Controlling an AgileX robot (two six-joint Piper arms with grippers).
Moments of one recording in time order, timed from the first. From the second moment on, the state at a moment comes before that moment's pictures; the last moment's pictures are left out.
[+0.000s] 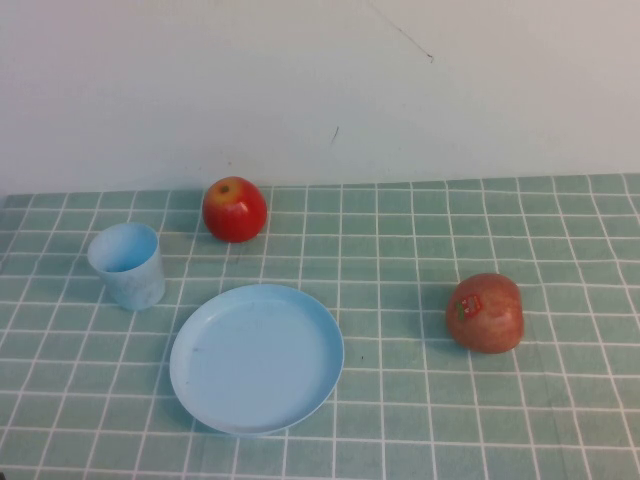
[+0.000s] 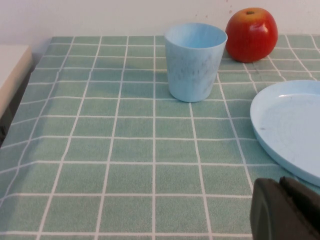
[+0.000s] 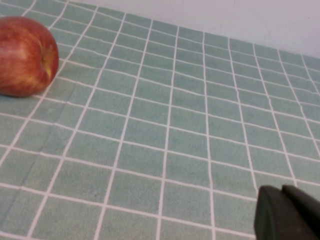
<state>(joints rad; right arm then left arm) -0.01 -0.01 0.03 -0.11 0.43 -0.12 -0.04 -0.02 0.02 -0.09 0.39 0.00</state>
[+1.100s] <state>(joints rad) -0.01 -0.01 0.03 -0.11 0.43 -0.12 -0.04 -0.02 0.03 -0.21 -0.25 -0.05</state>
